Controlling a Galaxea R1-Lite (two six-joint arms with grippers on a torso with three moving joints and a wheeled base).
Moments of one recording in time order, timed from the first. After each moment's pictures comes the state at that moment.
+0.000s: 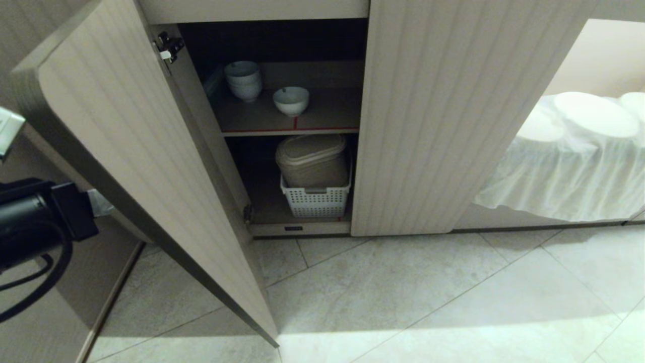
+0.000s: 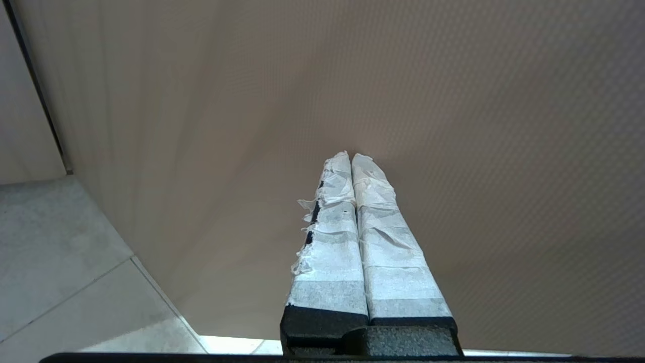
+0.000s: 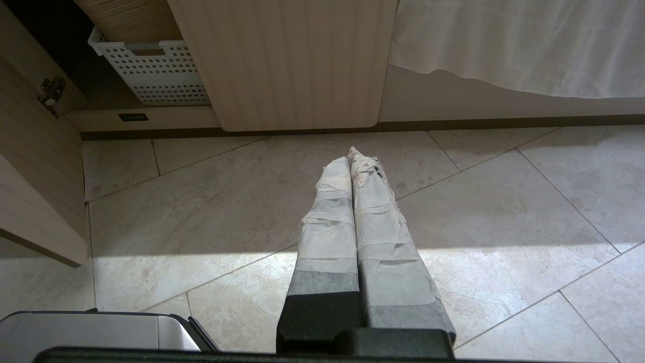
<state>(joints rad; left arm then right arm) 0.01 1.16 -0.63 -0.42 -0.56 -0.35 0.00 0.00 0.00 0.00 -0.01 0.01</state>
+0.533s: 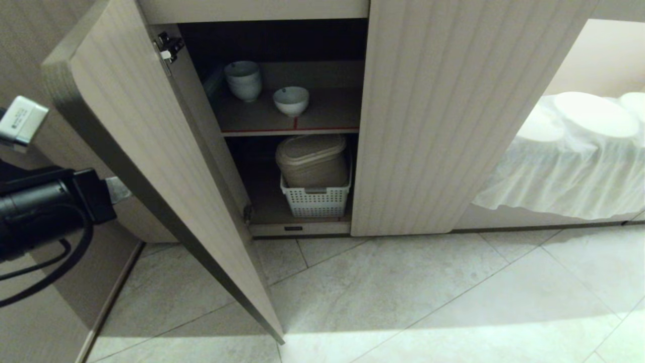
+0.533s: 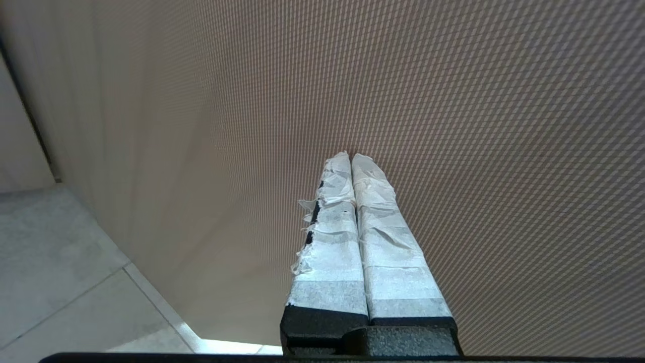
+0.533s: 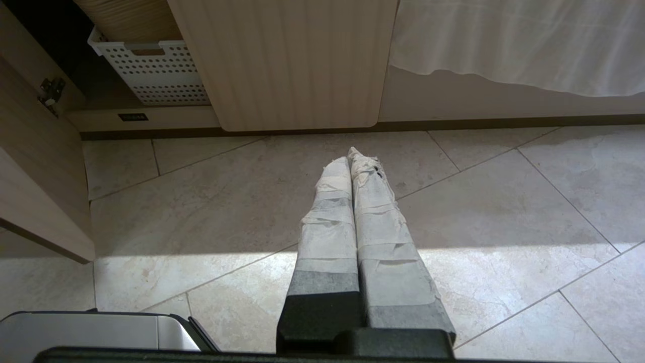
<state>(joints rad) -0.01 1.23 -0.67 -0.45 -0.55 -0.36 0.00 0.00 0.00 0.00 -0.01 0.01</state>
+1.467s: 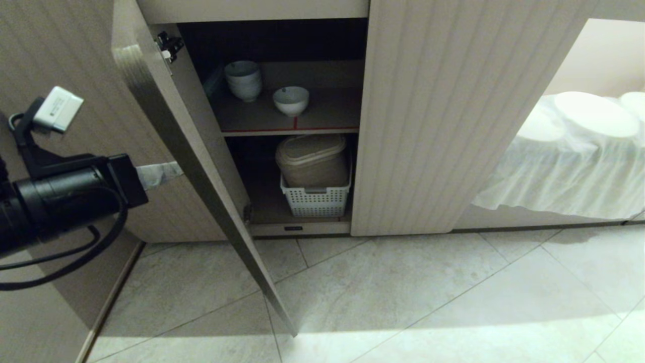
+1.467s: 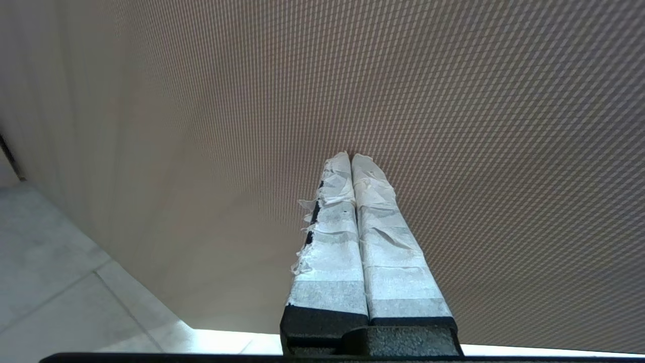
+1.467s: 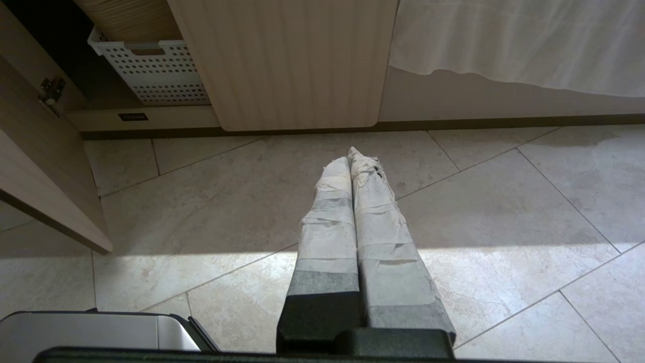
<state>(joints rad) -0.13 1.30 -0.73 -0.45 -0.45 -0.42 0.00 0.00 0.00 0.00 -0.01 0.01</state>
